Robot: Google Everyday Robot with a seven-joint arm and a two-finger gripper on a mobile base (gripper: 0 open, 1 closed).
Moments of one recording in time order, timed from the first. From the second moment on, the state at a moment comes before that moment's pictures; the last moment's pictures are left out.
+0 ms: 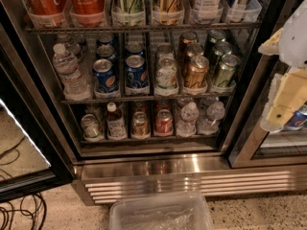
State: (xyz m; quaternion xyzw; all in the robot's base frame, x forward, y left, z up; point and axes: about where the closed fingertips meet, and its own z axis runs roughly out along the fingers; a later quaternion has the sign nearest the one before) arm 0.438 -0.217 0.976 -0.60 0.78 -0.03 0.16
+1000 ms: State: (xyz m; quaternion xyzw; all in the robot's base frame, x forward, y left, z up) arm 0.460 -0.124 0.944 -0.56 0.78 0.07 0.26
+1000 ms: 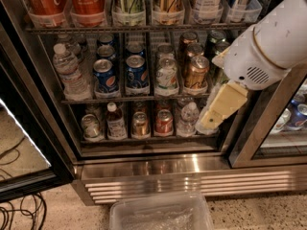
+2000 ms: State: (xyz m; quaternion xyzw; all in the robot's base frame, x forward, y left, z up) arm 0.481 -0.086 0.930 -0.52 0.79 0.11 0.30
